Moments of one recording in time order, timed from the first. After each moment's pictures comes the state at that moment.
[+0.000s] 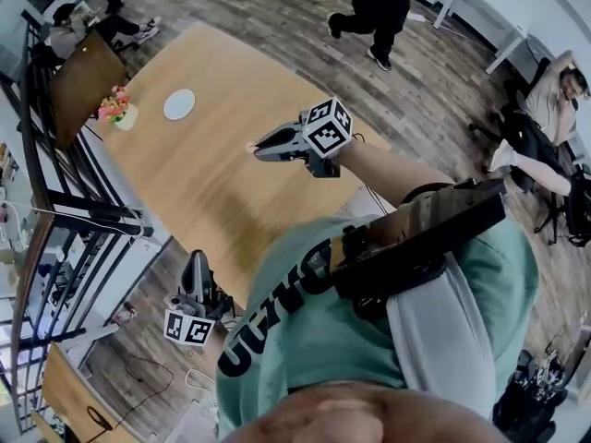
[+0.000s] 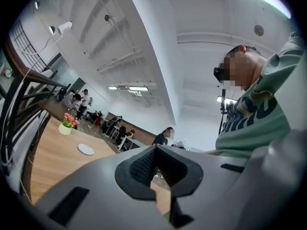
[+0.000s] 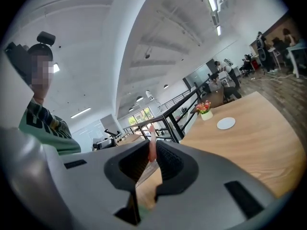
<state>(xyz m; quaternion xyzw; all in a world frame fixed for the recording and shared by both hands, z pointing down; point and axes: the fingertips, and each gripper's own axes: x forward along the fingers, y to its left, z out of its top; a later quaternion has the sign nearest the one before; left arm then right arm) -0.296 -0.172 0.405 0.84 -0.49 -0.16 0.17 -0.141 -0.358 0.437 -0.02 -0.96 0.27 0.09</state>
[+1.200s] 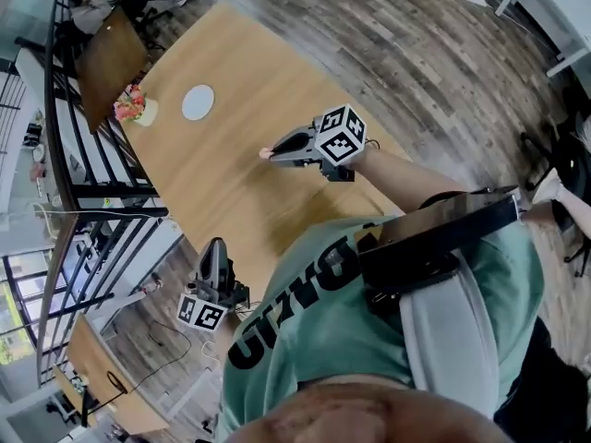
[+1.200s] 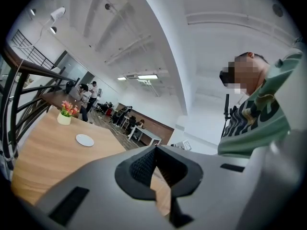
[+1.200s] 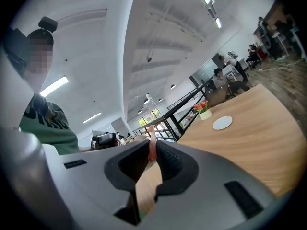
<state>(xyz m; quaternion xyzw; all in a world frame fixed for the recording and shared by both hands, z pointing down) -0.226 -0.309 0.440 0.81 -0.53 -0.11 0.22 -0.111 -0.475 0.501 -0.09 -0.95 0.28 0.08</state>
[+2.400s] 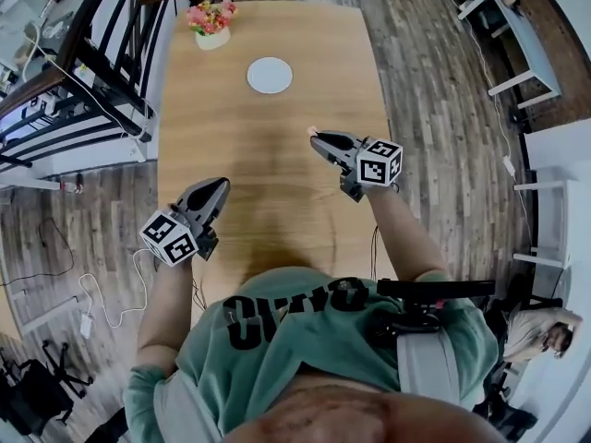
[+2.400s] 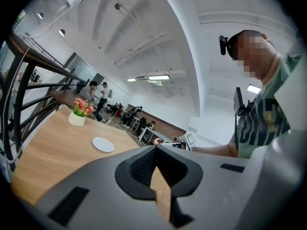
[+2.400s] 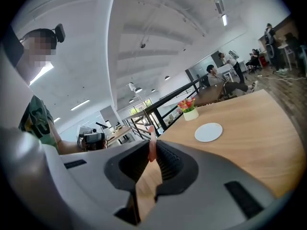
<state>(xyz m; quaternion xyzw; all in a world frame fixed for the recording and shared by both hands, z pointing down) -0.351 -0.424 0.501 0.78 -0.57 -0.11 0.24 -0.248 -0.615 0.553 -0.05 -0.96 0.25 0.15</state>
